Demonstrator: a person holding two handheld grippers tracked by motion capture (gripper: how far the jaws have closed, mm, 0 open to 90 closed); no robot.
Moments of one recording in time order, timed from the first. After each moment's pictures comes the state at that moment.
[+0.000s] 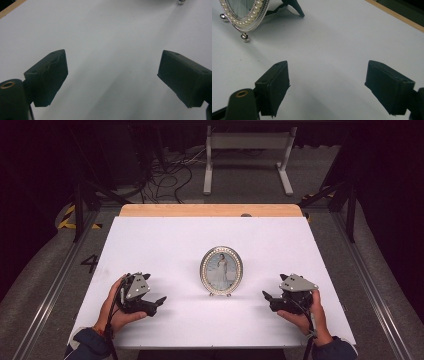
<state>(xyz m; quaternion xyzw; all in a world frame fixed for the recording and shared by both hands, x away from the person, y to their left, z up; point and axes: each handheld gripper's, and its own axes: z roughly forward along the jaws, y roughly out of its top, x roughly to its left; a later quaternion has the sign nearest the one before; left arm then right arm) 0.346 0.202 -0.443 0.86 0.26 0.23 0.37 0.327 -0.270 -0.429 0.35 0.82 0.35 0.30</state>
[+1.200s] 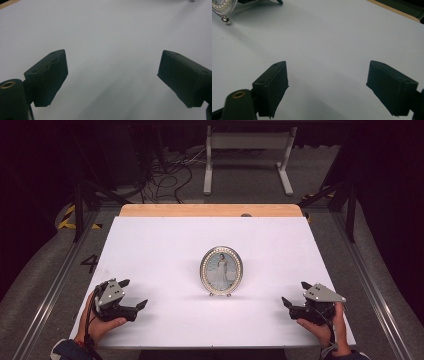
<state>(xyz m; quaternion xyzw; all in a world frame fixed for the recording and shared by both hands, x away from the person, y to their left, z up) 0.326 0.257 -0.453 0.83 0.31 0.22 0.40 0.298 -0.322 -0.437 0.39 0.79 0.36 0.31</state>
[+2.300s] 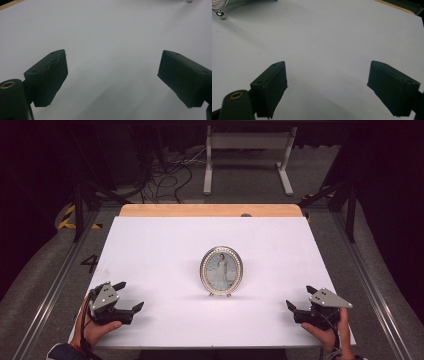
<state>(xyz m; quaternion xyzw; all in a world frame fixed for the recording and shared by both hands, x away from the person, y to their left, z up) 0.320 0.266 -0.456 0.82 0.32 0.23 0.42 0.290 -0.334 -0.446 0.41 0.78 0.36 0.31</state>
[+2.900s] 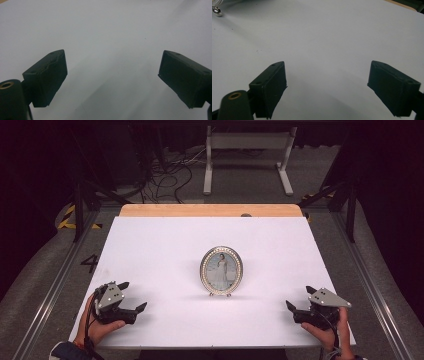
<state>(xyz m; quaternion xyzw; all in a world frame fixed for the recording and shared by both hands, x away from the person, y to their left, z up) 0.324 0.257 -0.461 0.83 0.31 0.22 0.40 0.292 -0.335 -0.449 0.41 0.78 0.36 0.31</state>
